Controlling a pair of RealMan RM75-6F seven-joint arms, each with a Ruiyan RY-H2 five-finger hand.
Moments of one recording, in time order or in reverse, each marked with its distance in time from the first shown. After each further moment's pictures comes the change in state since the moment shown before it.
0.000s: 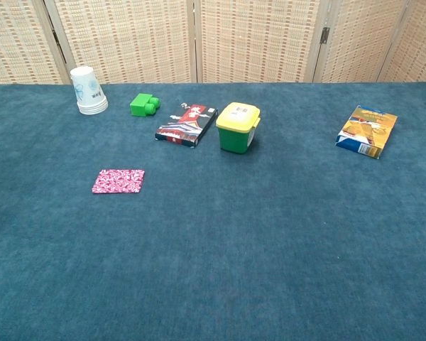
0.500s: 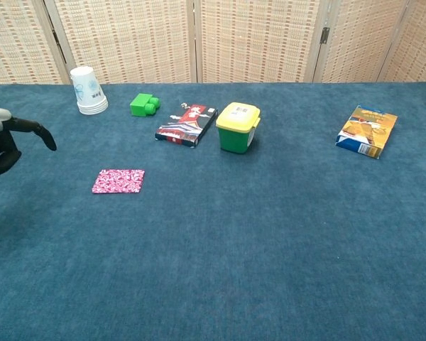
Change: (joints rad) left arm -0.245 -0.009 -0.005 0.018 -0.137 -0.433 0.042; right arm 0.015 0.012 0.002 -0.010 0.018 -0.044 -0.009
